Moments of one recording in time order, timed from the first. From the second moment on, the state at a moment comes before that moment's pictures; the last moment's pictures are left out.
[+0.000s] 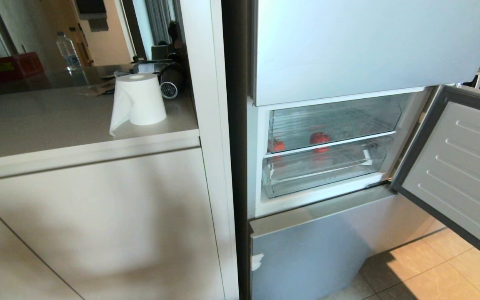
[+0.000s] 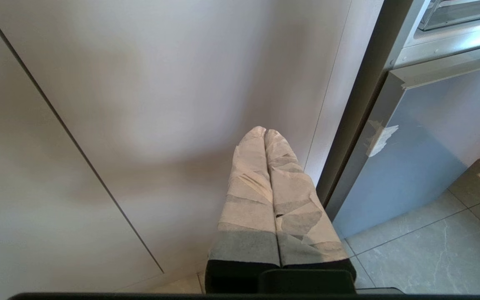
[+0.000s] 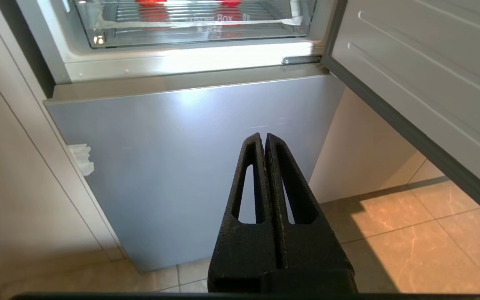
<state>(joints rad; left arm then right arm) -0.01 0.00 -0.06 0.15 0.01 0.00 0.01 0.00 0.00 0.00 0.02 -0.04</state>
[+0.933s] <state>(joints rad) -0.01 0.00 -0.06 0.15 0.01 0.00 0.01 0.00 0.00 0.00 0.02 -0.07</state>
